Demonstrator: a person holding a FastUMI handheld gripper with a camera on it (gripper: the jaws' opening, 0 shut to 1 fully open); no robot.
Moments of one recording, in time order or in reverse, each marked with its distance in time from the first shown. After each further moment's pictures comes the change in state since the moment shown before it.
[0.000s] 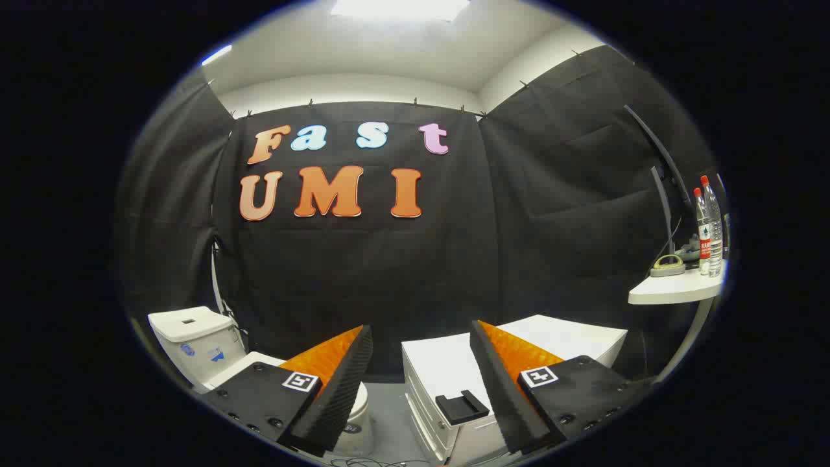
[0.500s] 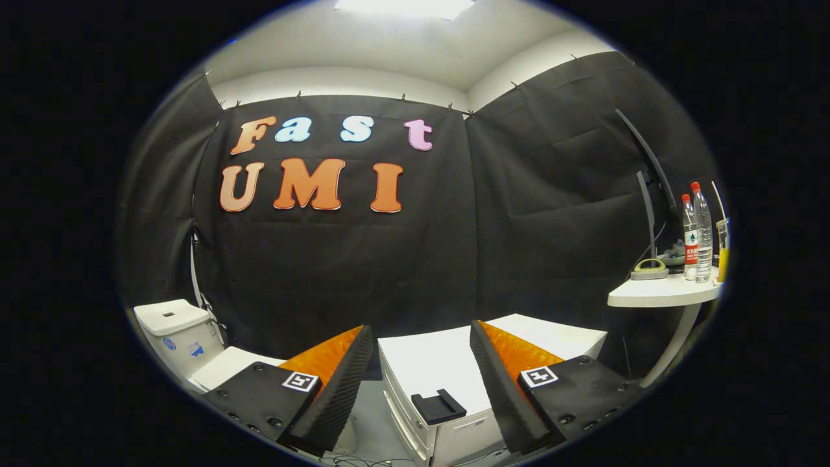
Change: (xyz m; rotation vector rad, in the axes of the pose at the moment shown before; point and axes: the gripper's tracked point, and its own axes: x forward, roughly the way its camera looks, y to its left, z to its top) arm 0.004 -0.020 -0.003 -0.019 0.016 -0.077
